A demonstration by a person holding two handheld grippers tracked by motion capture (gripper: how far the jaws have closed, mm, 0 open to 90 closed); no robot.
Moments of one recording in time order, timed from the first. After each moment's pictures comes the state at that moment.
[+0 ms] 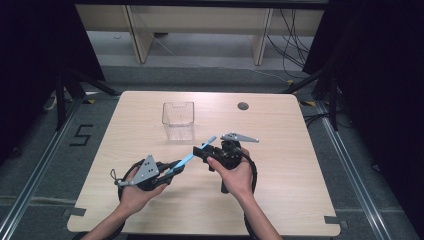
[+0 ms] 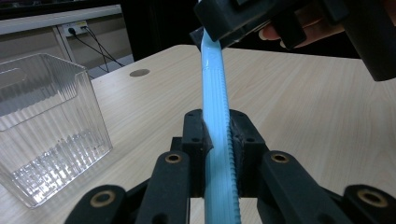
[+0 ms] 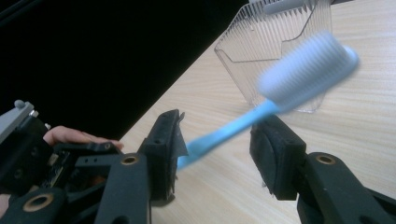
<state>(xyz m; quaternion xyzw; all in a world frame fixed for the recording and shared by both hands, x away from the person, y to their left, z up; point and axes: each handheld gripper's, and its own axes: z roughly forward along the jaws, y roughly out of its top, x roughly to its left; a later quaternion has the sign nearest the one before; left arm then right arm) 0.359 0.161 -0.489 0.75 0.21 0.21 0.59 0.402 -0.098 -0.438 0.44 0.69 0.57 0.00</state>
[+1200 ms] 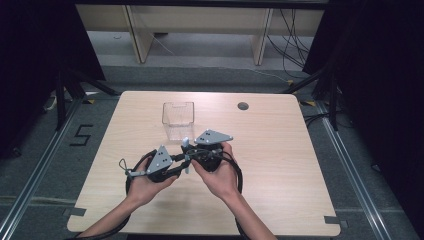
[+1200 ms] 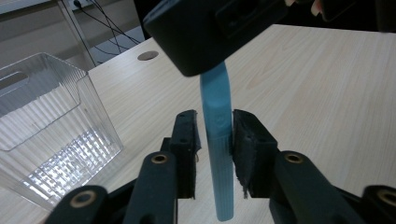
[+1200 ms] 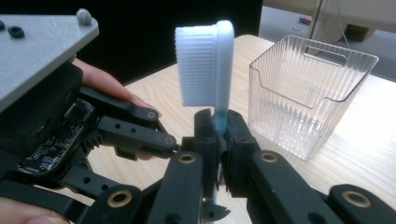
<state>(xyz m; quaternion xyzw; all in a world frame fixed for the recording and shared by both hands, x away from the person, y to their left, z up) 0.372 0.135 -0.460 0.79 0.23 0.23 0.52 0.386 -0.051 -0.405 0.30 0.79 0.51 0.14</state>
